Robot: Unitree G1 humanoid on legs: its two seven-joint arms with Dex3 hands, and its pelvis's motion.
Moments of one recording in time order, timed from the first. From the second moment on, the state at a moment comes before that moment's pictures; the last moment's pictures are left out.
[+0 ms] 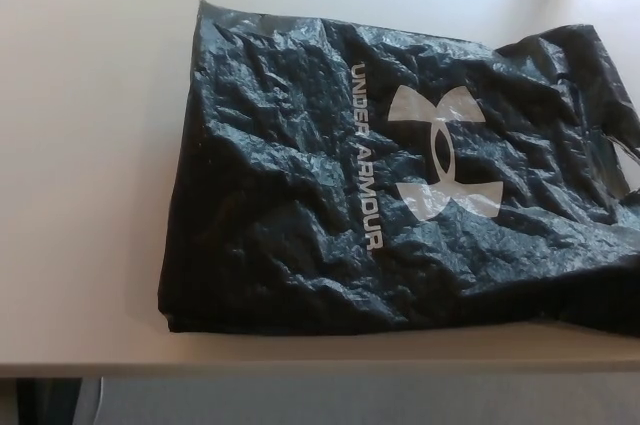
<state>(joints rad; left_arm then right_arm) 0.58 0.28 0.08 0.17 -0.02 -0.27 -0.10 0.50 -0.32 -0.02 0.30 -0.11 -0.32 0.06</state>
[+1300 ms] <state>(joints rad) -0.24 0.39 0.36 -0.05 -0.20 -0.27 -0.03 -0.30 -0.43 -0.25 0.19 0.05 -0.32 0.05</state>
